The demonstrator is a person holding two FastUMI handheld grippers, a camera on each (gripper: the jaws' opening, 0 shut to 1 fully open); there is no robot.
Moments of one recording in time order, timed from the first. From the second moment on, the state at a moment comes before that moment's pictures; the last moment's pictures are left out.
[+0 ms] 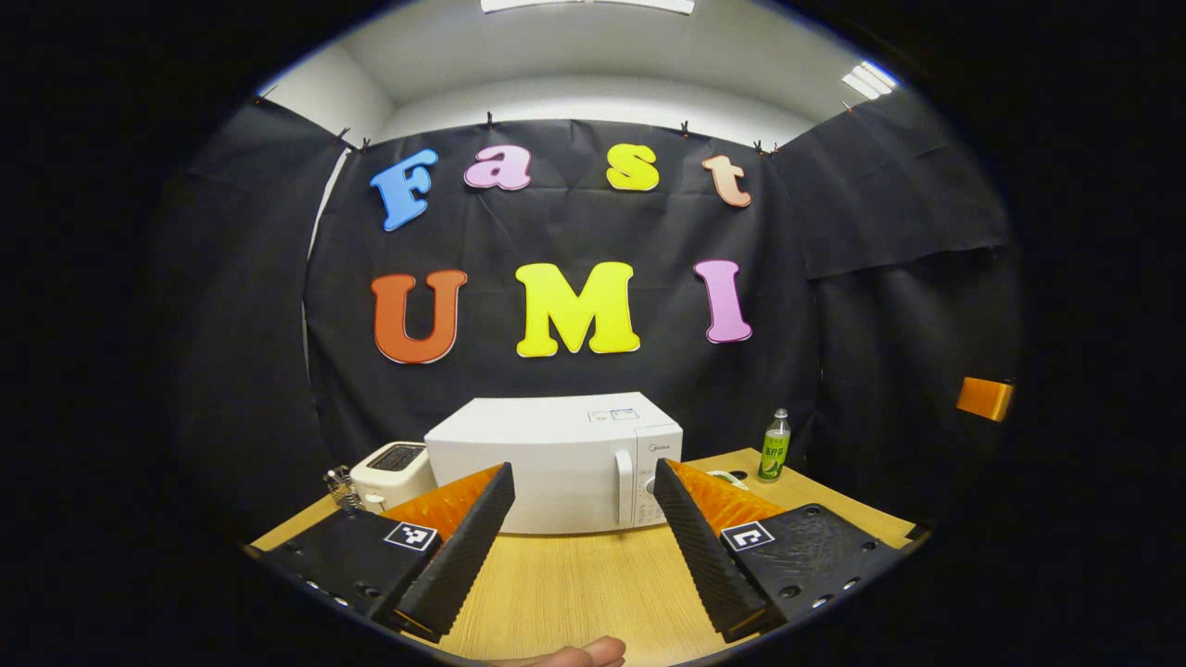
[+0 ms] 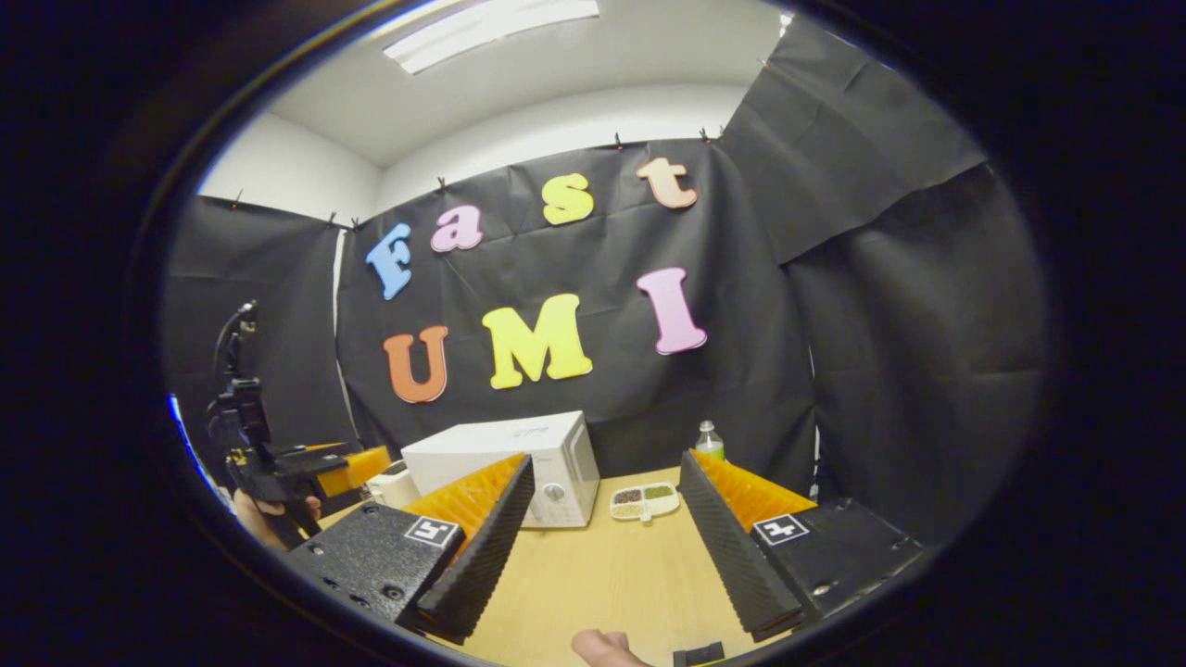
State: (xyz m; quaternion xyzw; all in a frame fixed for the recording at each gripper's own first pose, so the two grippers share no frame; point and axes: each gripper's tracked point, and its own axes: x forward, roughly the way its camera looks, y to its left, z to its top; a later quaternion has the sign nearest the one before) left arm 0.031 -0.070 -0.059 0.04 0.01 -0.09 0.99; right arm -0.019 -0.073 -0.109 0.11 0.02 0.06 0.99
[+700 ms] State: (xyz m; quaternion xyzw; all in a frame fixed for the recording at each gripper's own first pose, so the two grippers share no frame) left arm -0.091 -0.077 -0.021 0.02 -0.02 -0.07 1.00; right arm -0.053 -0.072 -0.056 0.07 -0.02 0.06 1.00
